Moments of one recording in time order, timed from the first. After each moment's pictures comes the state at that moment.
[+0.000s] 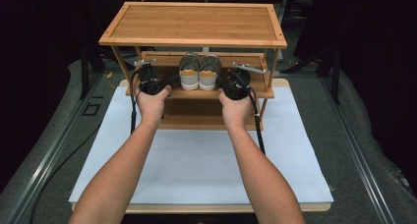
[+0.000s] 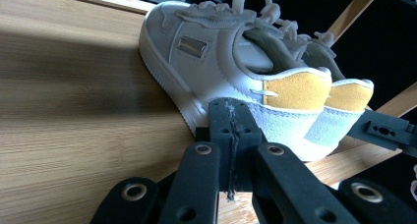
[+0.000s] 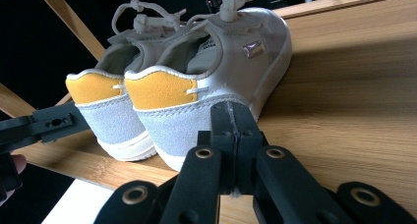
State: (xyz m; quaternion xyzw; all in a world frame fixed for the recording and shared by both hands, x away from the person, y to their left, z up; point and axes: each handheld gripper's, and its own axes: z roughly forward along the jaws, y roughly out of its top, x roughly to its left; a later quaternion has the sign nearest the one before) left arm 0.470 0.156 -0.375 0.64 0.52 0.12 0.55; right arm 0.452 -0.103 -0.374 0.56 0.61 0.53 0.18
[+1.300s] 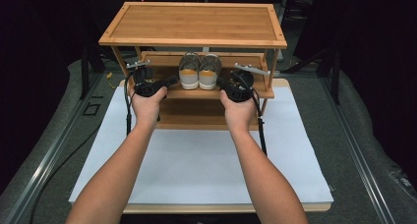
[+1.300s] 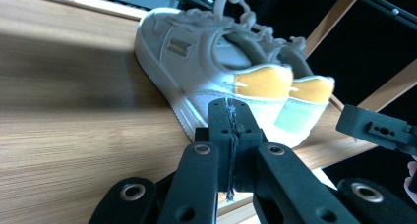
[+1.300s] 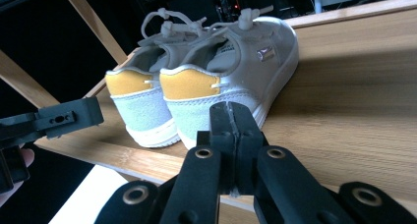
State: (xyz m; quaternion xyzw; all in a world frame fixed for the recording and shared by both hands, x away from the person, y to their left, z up) left arm 0.453 0.166 -0.366 0.64 0.51 0.11 0.57; right arm 0.435 -0.109 -0.365 0.54 0.62 0.54 0.18
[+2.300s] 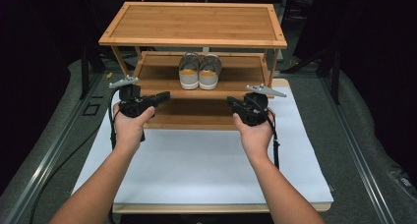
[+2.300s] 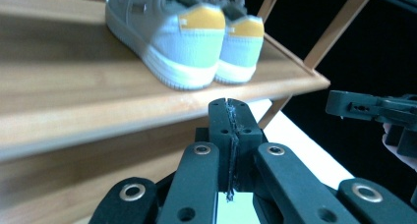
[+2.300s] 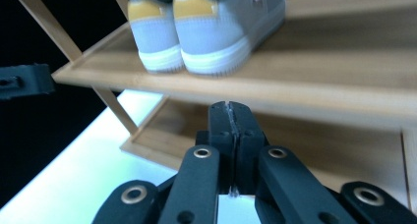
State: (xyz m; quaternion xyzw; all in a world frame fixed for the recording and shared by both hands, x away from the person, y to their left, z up) left arm 0.387 0.191 -0.370 0.68 0.44 0.11 0.57; right arm 0.370 -0.140 -0.377 0.51 0.66 0.52 0.19
